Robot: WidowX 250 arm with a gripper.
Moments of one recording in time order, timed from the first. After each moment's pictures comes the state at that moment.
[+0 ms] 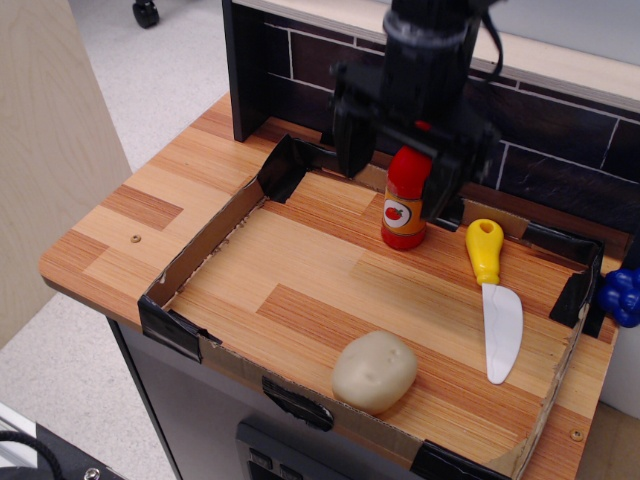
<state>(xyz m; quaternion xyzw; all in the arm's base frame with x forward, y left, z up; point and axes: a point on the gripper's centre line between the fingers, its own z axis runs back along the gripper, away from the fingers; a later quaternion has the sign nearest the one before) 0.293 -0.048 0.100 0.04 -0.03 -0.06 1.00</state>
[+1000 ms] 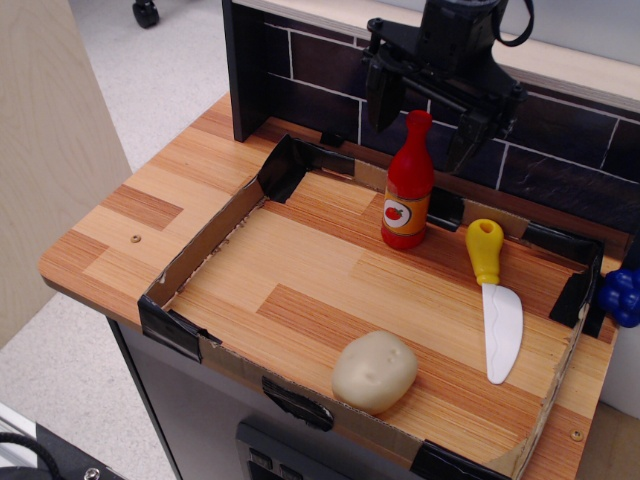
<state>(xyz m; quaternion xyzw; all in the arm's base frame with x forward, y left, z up) 0.334 -0.049 0.099 0.07 -0.05 -0.07 0.99</state>
